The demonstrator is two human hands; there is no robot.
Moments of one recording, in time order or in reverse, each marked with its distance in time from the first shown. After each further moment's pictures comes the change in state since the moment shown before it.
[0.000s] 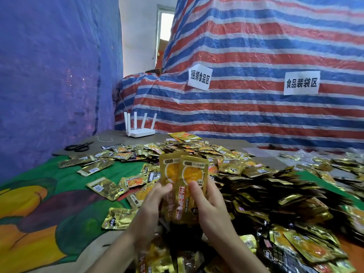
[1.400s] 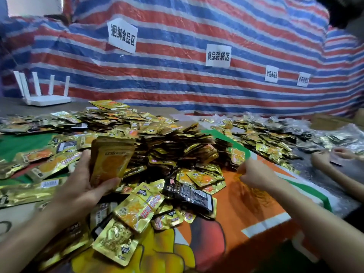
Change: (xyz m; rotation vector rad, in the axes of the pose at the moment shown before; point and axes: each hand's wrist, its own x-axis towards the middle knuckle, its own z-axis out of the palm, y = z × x) left_hand -0.018 -0.031 0.024 0.312 -0.229 0.260; right_hand -0.092 -0.085 -0.294 -1.680 0.171 0.707
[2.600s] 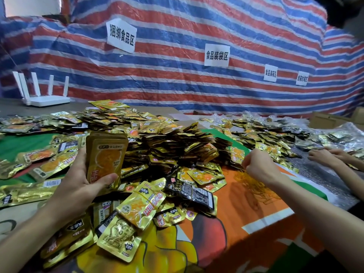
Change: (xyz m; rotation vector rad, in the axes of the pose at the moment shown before) left_hand -0.001 0.012 -0.005 -0.024 0.058 -0.045; right_hand 0.003 0.004 -0.008 0.220 0.243 0.016
